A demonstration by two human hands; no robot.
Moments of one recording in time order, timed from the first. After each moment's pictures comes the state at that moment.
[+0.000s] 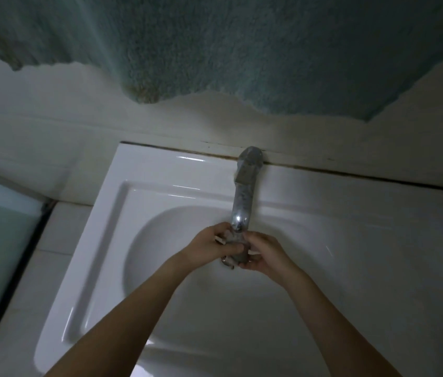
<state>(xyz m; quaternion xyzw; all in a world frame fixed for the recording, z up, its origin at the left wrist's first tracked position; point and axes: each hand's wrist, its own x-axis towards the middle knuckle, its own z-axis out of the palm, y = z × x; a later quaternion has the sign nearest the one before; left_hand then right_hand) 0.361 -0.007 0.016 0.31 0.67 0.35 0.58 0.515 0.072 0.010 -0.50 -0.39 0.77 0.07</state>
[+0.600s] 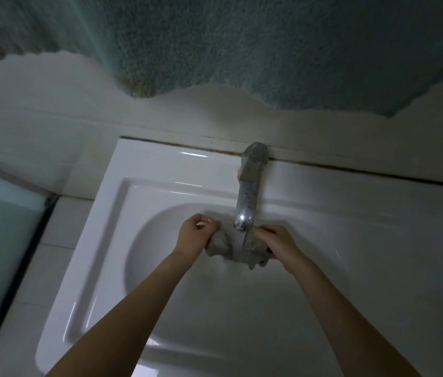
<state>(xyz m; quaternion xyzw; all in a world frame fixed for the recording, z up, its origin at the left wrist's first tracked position) 0.344 -0.007 -0.016 0.15 0.78 0.41 0.45 0.517 0.098 -0.014 -0.55 -0.51 0.66 0.04</state>
